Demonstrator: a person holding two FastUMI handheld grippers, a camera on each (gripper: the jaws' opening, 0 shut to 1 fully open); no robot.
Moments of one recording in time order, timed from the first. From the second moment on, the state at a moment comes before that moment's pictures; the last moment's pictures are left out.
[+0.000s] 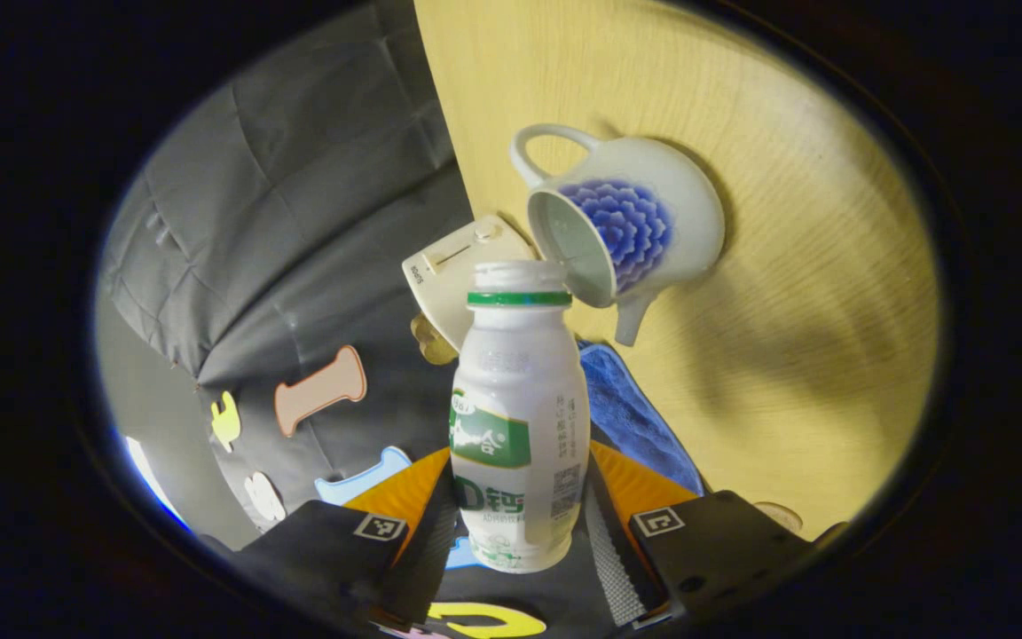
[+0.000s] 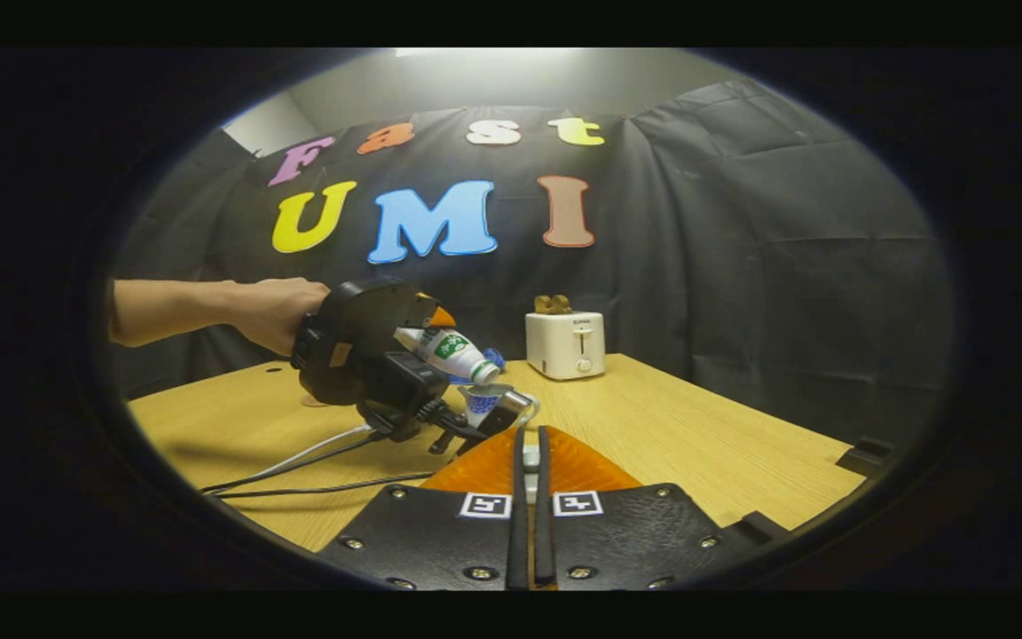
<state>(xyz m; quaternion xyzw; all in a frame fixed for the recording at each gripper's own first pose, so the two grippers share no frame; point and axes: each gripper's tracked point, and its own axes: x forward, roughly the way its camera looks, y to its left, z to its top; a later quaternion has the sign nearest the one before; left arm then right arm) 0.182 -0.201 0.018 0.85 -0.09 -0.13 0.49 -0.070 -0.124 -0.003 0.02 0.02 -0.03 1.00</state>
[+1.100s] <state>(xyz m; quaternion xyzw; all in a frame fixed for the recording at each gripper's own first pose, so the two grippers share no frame) 0.191 -0.185 -0.010 0.71 -0.07 -0.19 0.67 -0.063 -0.117 -0.007 0.02 0.04 -0.02 1.00</state>
